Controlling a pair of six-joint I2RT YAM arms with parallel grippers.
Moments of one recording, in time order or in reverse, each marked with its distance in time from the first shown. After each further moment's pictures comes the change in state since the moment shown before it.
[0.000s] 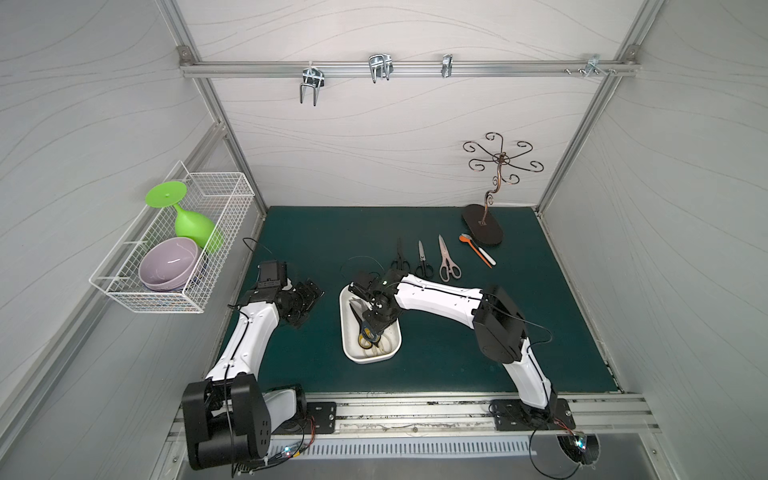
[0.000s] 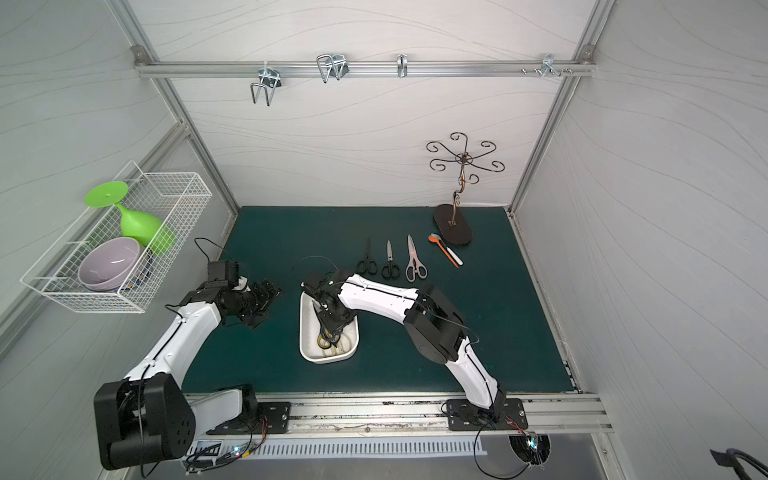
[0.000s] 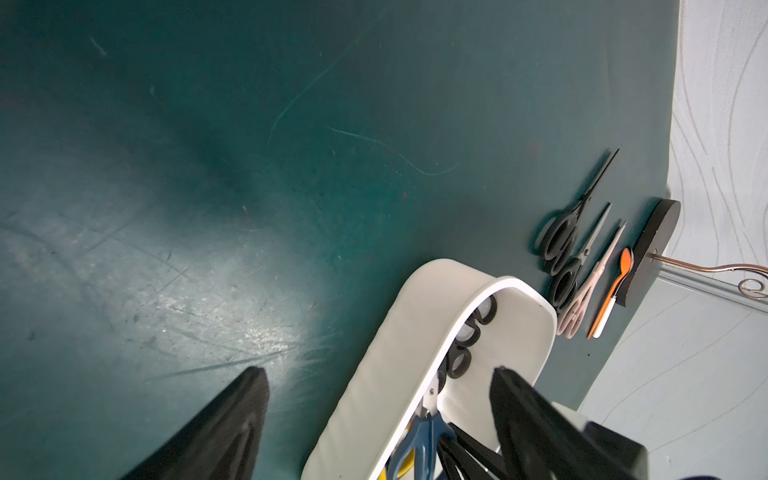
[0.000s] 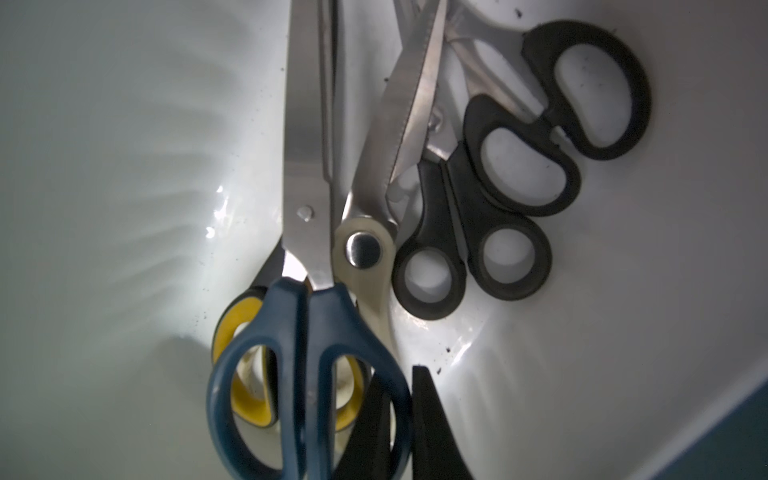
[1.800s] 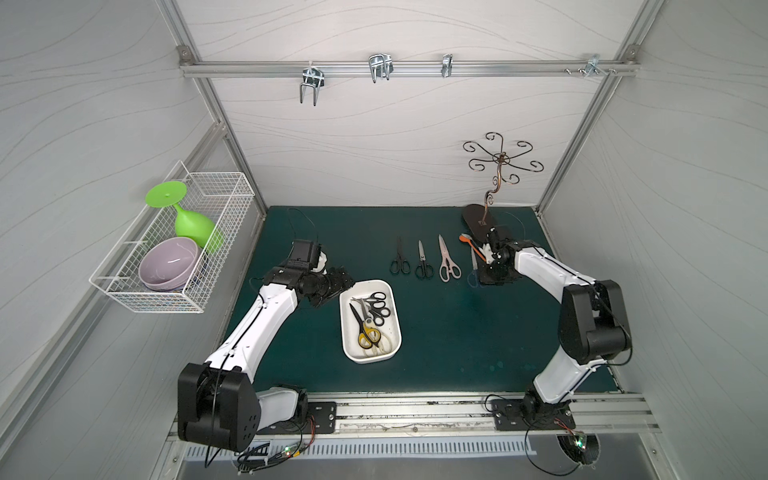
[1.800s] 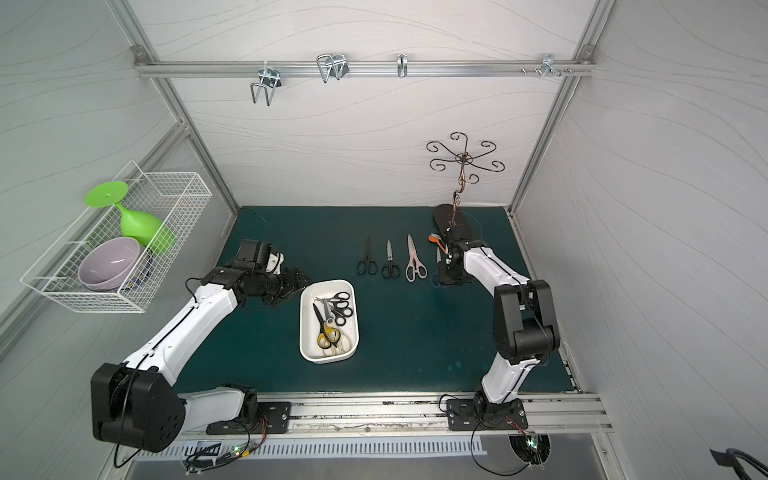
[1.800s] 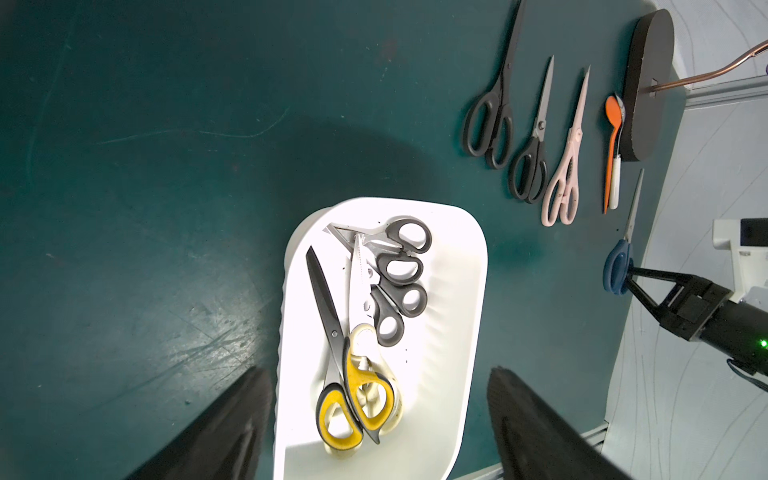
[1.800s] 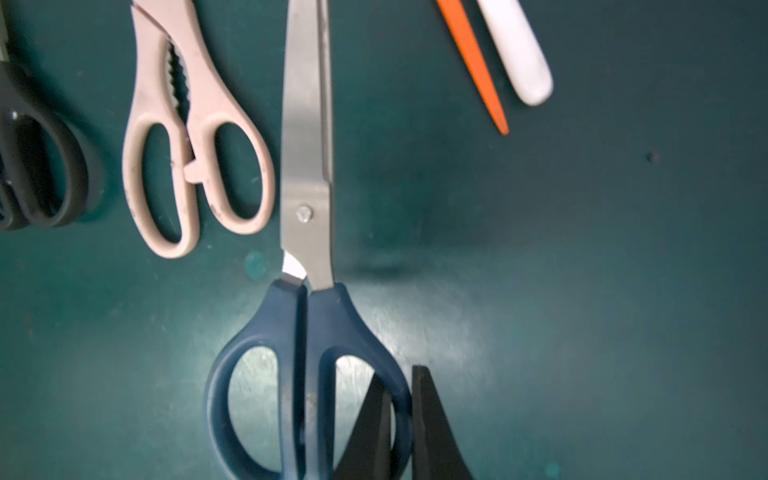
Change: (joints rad) left arm -0.318 0.079 0.218 -0.072 -0.050 0.156; right arm -0.881 -0.412 -0.592 0.291 0.020 -0.228
